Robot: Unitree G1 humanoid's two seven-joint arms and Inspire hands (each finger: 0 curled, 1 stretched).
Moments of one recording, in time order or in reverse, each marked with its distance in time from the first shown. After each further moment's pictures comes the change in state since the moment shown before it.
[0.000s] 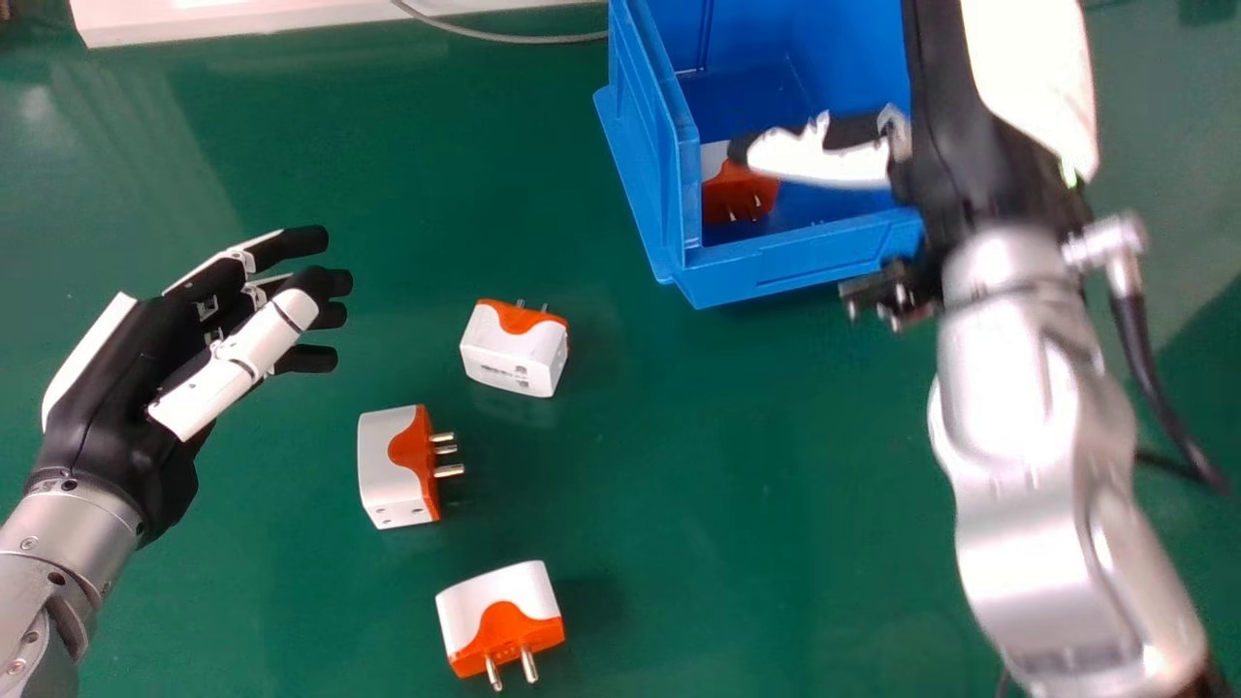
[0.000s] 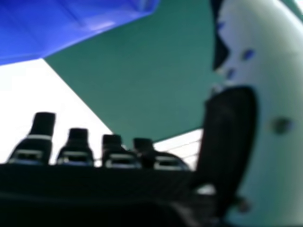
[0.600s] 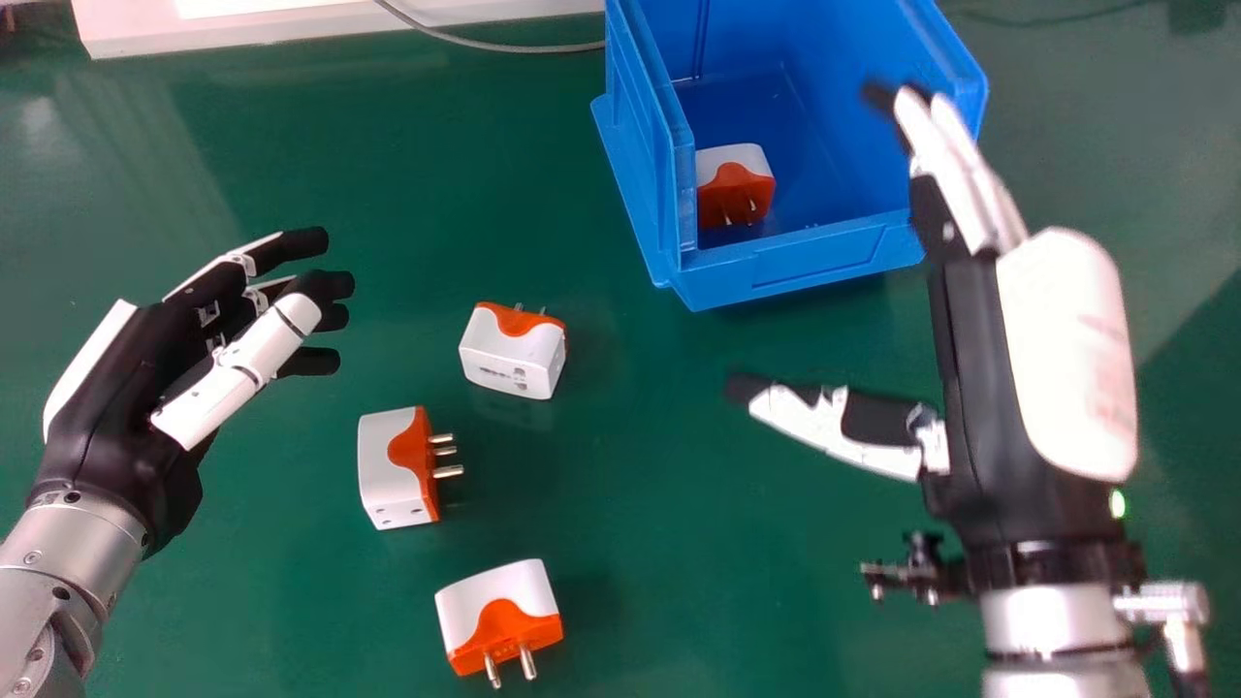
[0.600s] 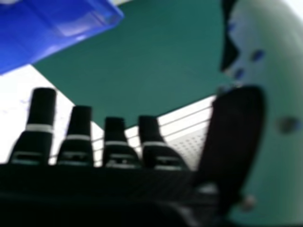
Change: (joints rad) left arm 0.034 -0.025 0.001 -0.054 -0.001 0.015 0.018; right arm 0.578 0.025 -0.010 -0.113 -0.030 -0.480 -0.242
